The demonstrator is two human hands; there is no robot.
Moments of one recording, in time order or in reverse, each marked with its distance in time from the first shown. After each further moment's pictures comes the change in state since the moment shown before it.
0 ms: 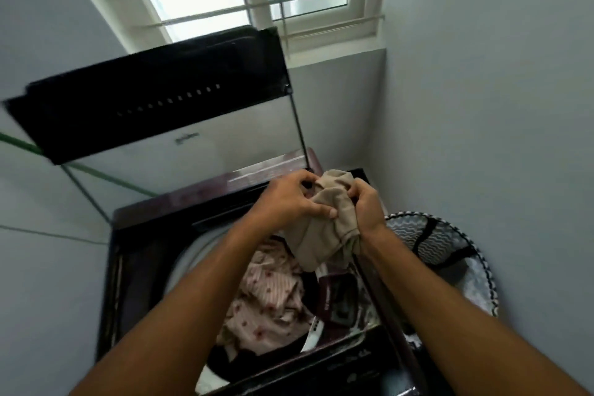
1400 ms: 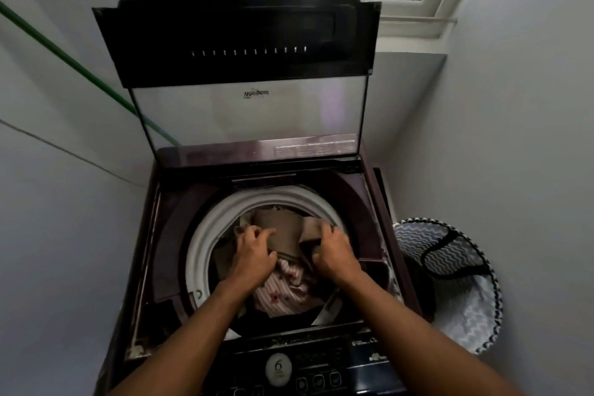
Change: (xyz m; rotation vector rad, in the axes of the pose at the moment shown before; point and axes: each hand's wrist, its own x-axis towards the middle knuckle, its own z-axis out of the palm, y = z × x) left_hand -0.098 -0.216 0.064 0.114 0.162 -0.392; right_hand 0.017 0.163 -0.036 -1.948 -0.137 -0.086
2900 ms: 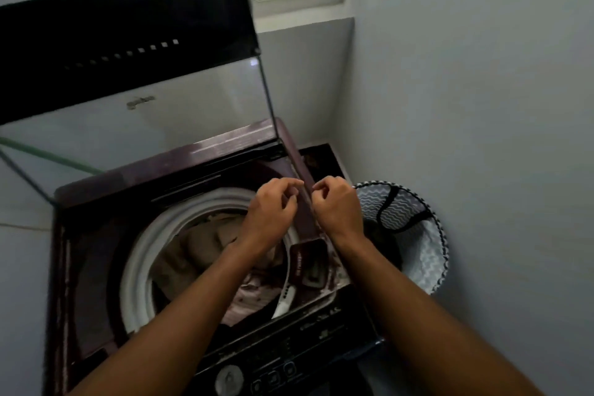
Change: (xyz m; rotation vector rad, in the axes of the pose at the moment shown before) left_hand 0.015 0.190 0.025 -0.190 0.107 0.642; right_hand -0.025 0.087 -0.102 0.371 0.683 0.095
